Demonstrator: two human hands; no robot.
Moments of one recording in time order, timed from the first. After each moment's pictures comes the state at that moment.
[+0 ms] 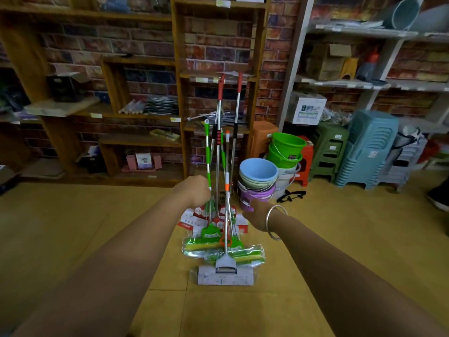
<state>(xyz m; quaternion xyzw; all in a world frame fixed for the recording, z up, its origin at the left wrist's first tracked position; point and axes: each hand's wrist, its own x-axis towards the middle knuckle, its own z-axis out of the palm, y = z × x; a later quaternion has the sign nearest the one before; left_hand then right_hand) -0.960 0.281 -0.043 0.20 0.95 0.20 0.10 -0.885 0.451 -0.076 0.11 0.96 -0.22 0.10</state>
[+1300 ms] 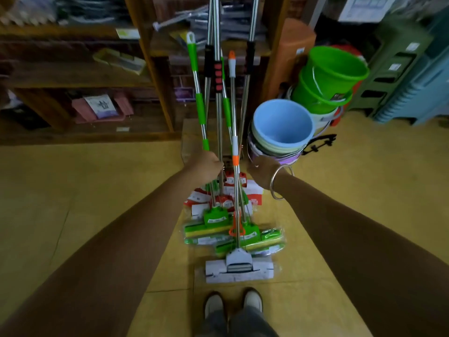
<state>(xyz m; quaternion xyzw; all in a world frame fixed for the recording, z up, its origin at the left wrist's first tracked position) -1.470 0.434 -0.202 0.17 0.90 0.30 0.27 -1.413 0.587 -0.211 0.22 0.91 -0.30 0.17</state>
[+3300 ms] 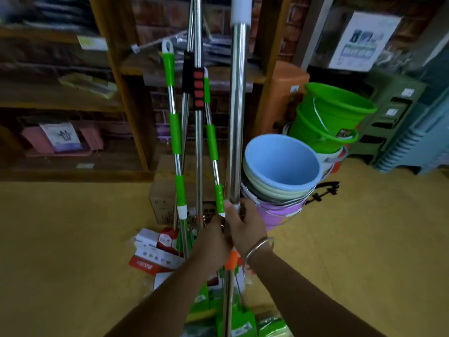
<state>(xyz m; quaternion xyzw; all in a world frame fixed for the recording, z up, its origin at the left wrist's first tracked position) -1.511 0.544 -0.488 0.15 0.86 0.44 0.18 -1.490 0.630 -0.474 0.21 0.80 -0.54 -0.14</state>
